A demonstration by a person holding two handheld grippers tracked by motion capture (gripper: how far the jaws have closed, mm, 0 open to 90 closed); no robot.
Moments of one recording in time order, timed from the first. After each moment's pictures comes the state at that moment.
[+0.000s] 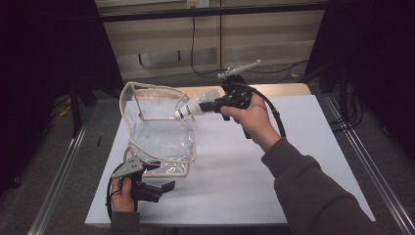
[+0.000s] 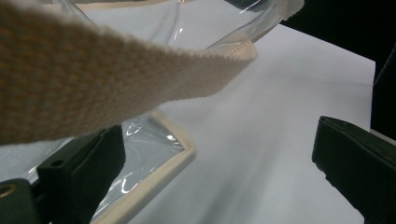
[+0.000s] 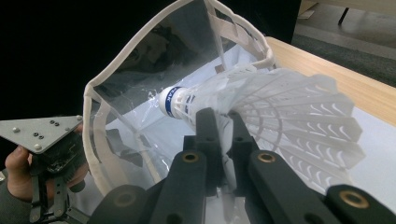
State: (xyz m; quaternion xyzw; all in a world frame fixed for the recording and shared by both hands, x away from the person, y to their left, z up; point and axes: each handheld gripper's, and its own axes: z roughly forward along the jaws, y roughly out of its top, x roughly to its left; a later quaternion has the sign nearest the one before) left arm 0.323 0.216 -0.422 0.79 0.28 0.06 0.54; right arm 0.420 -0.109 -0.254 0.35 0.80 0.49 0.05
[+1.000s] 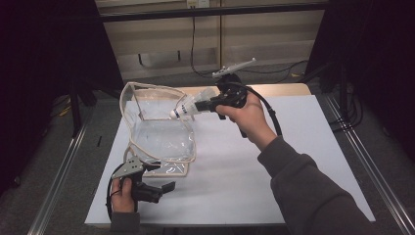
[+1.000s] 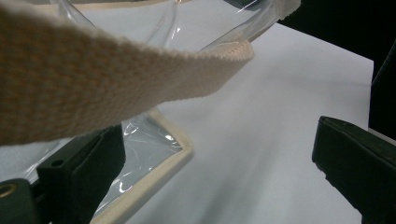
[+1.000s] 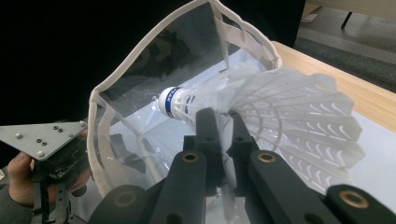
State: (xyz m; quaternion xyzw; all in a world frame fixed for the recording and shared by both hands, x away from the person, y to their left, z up) left arm 0.322 0.216 -0.422 0.79 0.28 0.06 0.54; right arm 0.421 -0.098 -0.250 0.34 0.80 0.49 0.05
